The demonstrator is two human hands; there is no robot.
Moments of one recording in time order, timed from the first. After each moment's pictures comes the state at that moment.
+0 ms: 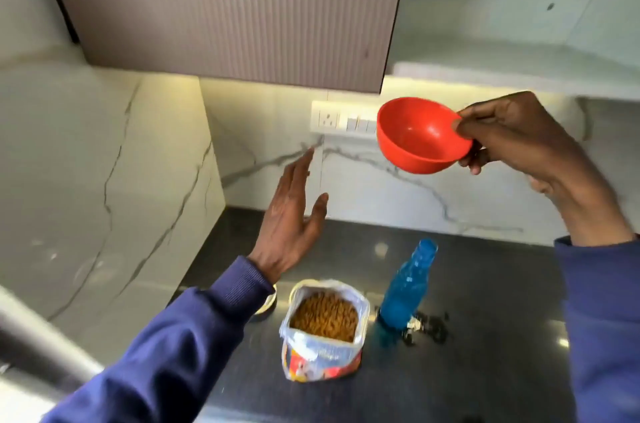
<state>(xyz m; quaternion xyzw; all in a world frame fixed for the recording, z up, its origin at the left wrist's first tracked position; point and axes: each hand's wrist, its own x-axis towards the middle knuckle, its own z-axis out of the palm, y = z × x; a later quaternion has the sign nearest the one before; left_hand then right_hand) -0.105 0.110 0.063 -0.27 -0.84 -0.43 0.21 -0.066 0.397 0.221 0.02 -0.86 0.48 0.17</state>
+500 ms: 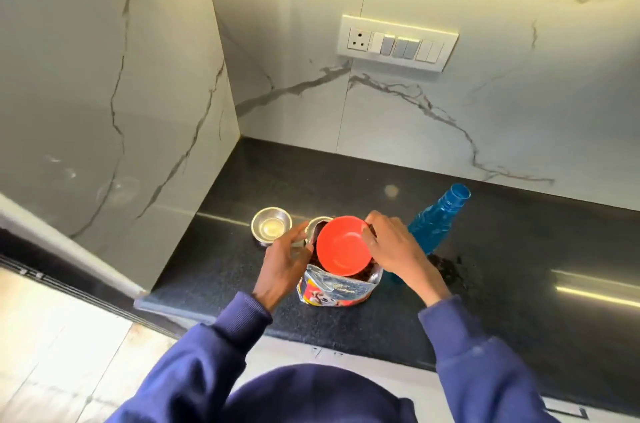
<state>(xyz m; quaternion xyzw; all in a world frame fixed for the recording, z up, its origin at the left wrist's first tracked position) -0.035 0.071 -0.097 -0.02 -0.85 -0.52 -0.06 -0.056 0.291 -0.072 0.02 -0.98 0.18 -0.04</state>
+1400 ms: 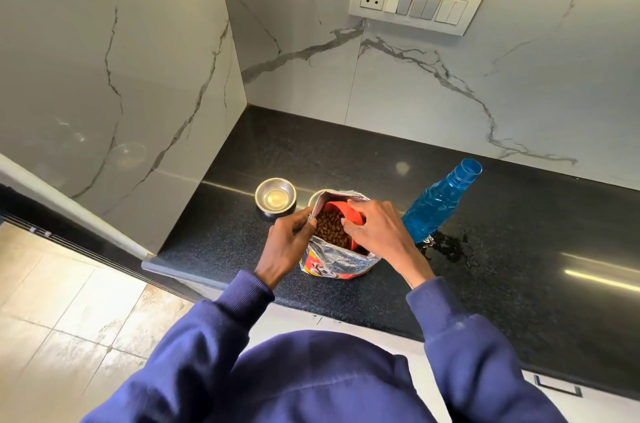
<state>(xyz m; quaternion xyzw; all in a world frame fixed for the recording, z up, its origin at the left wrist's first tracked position) -0.020 0.076 -0.112 -0.01 -0.81 -0.57 -0.09 -0.046 0.279 -0.098 0.08 -0.96 0.26 -0.03</state>
